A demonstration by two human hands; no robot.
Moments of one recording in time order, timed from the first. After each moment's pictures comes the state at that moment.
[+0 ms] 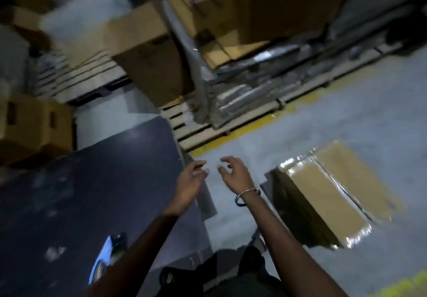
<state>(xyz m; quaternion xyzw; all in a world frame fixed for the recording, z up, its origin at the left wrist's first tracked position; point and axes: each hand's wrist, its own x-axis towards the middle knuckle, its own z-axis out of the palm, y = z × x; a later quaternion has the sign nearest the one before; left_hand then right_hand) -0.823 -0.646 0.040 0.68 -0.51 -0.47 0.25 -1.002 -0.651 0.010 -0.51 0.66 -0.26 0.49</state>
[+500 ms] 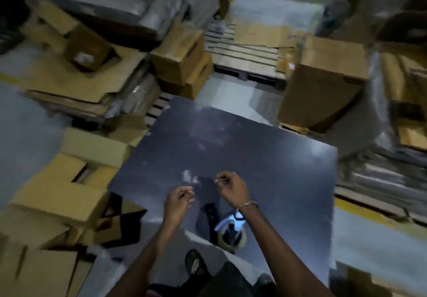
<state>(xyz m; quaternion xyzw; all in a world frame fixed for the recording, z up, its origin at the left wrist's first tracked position) -0.355 -0.367 0.038 0.77 -0.07 -0.39 0.50 -0.481 -0.525 0.063 -0.77 0.43 -0.06 0.48</state>
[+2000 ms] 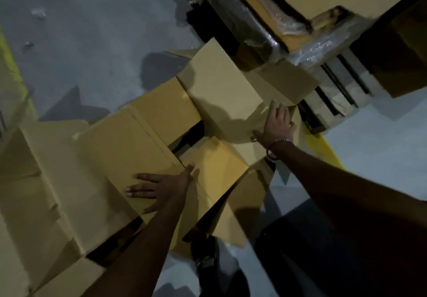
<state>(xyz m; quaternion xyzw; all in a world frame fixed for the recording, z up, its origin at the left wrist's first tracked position) 0.334 -0.086 -0.451 0.81 0.49 -0.18 0.28 0.394 -0.374 -0.399 -0.94 0.24 0.21 0.09</state>
